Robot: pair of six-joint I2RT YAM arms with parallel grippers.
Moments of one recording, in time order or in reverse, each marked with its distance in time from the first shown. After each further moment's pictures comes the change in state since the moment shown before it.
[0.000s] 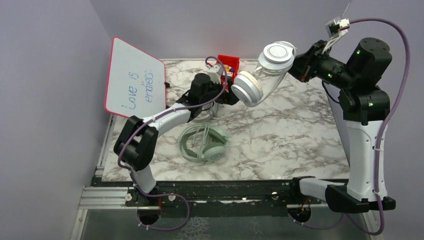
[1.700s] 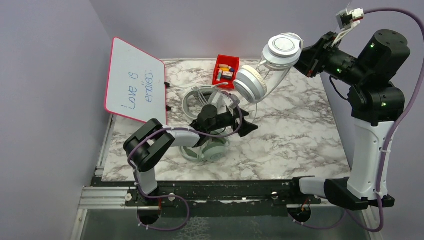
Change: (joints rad) left arm -0.228 0.029 -0.351 0.679 0.089 0.122; right arm 0.000 0.070 0.230 -0.126 -0.007 0.005
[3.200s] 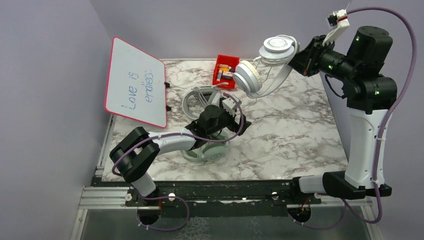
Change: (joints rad) left arm -0.051 -0.153 -0.002 -0.357 -0.355 0.204; right arm 0.000 0.071 0.034 -0.161 0.160 -0.073
